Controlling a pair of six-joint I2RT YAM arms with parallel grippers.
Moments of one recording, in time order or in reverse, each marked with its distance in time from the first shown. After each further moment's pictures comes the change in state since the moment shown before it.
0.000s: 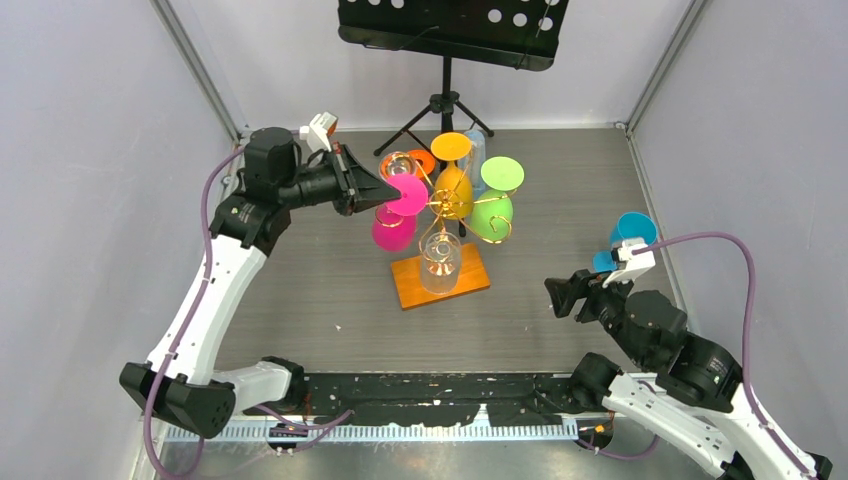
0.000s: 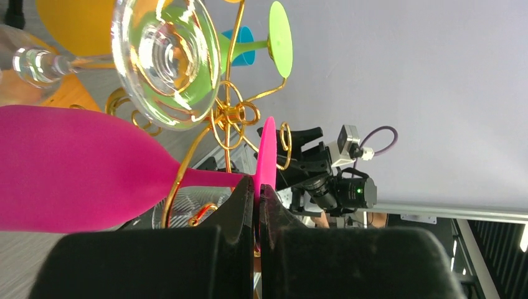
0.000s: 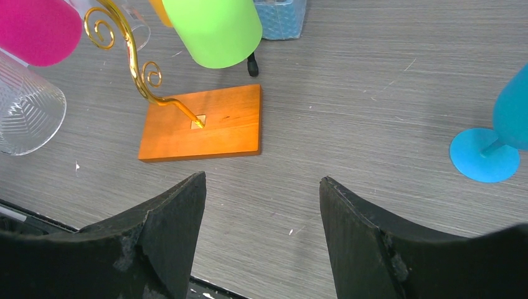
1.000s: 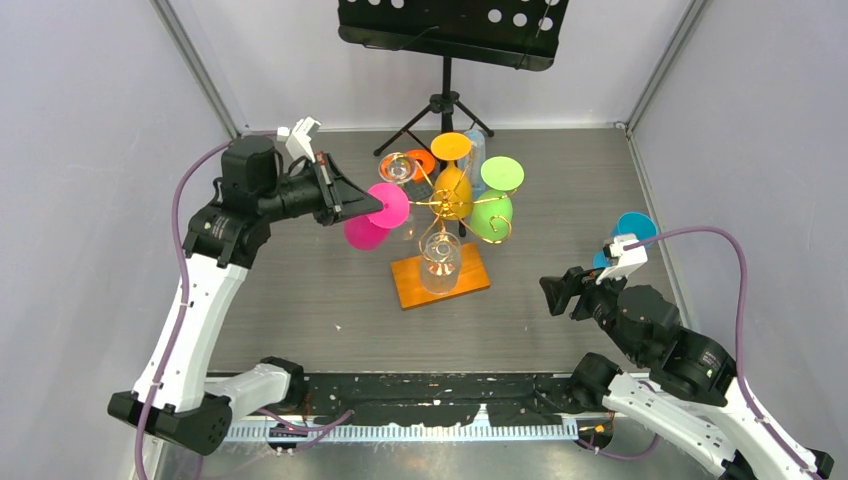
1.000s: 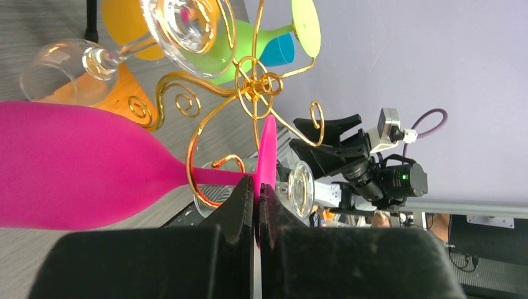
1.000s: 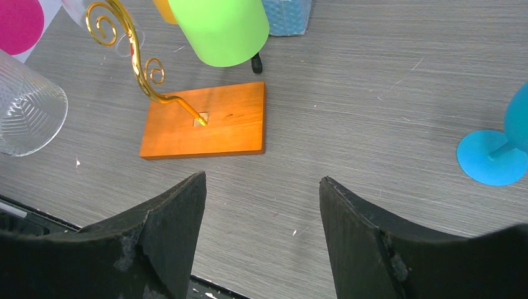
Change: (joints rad) left arm 0.005 -0.066 0.089 -0.241 -0.079 0.235; right arm 0.000 0.039 -0.001 0.019 -0.015 -0.001
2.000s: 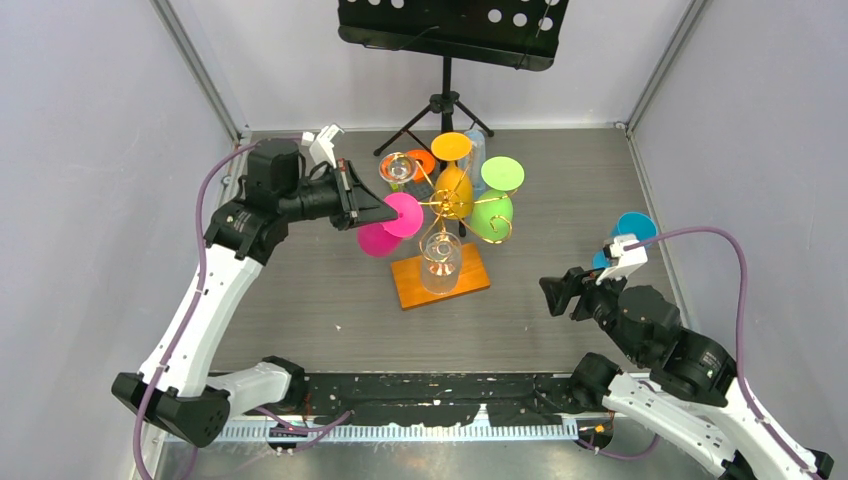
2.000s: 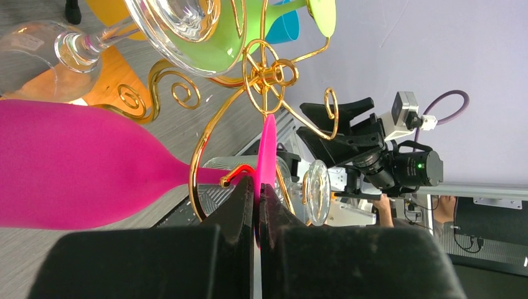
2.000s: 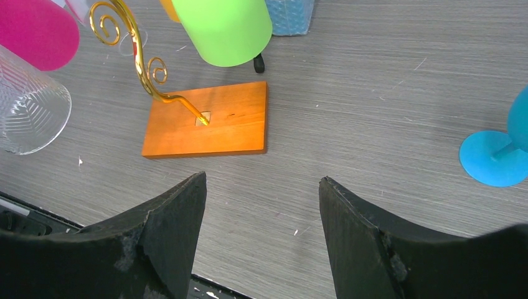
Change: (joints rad) left arm -0.066 0.026 -0.080 0.072 0.004 -0.001; right arm 0.000 -0.006 0.000 0.000 -0.008 0.000
